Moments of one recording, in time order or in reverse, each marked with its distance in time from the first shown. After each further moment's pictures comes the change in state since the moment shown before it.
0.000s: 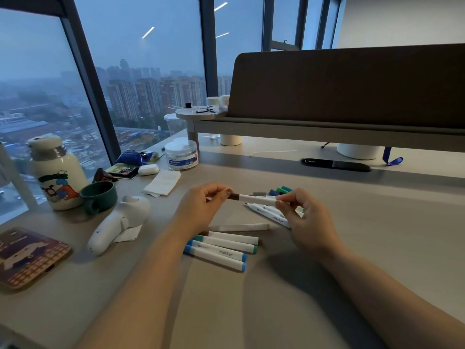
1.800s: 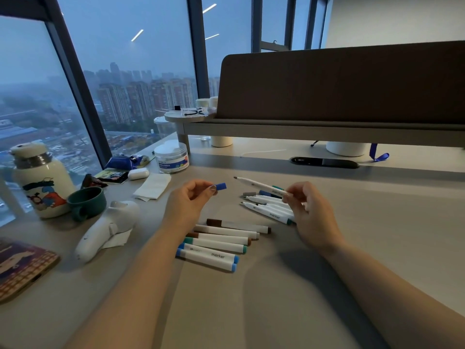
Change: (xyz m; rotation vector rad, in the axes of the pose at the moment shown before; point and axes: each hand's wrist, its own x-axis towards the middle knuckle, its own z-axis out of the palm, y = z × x) left_hand 0.002 0.003 0.006 -0.169 0.141 -0.109; right_hand 0.010 0.025 -0.017 -0.070 0.092 -0.052
